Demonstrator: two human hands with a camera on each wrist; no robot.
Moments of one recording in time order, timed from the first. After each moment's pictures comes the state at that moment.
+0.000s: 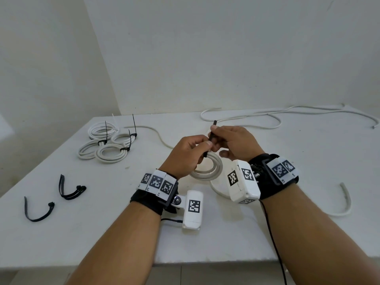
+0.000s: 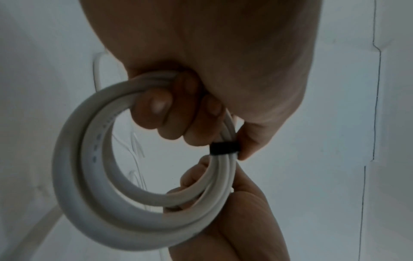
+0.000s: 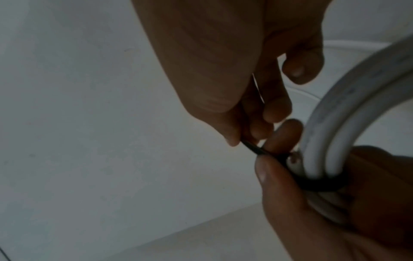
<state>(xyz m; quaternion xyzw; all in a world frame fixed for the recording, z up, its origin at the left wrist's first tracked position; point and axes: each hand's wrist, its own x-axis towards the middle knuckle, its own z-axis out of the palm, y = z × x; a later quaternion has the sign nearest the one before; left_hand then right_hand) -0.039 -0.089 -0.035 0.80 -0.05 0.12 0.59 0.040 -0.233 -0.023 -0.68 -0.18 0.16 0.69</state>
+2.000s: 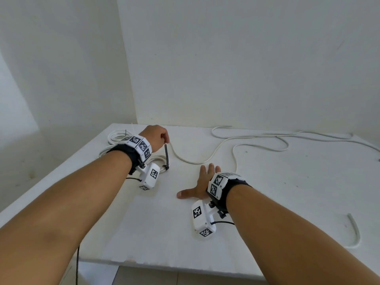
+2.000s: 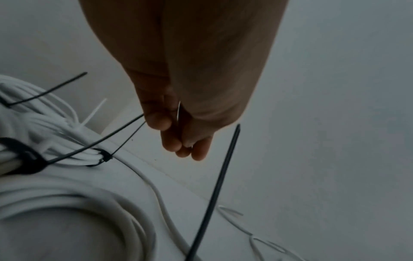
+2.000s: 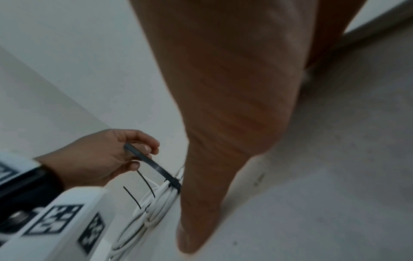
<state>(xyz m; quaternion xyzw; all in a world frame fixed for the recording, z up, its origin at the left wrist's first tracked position) -0.001 0.063 0.006 0.97 0.14 0.12 0.17 0.013 -0.156 -0.068 -0.95 -0.23 0.19 0.01</state>
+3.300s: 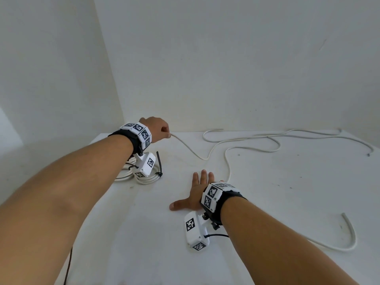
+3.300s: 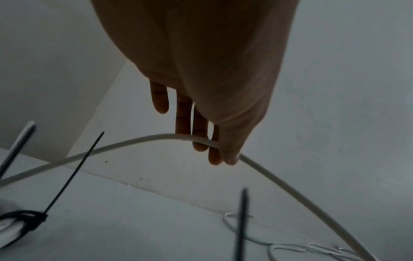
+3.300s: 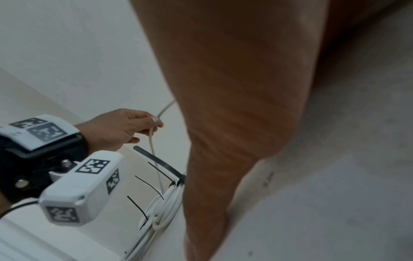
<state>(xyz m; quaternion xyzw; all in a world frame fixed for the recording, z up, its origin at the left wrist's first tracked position) 0.066 0.069 0.044 0.99 0.08 0.08 -0.02 0.017 -0.155 -0.075 -0.95 -0.24 0.21 0.04</state>
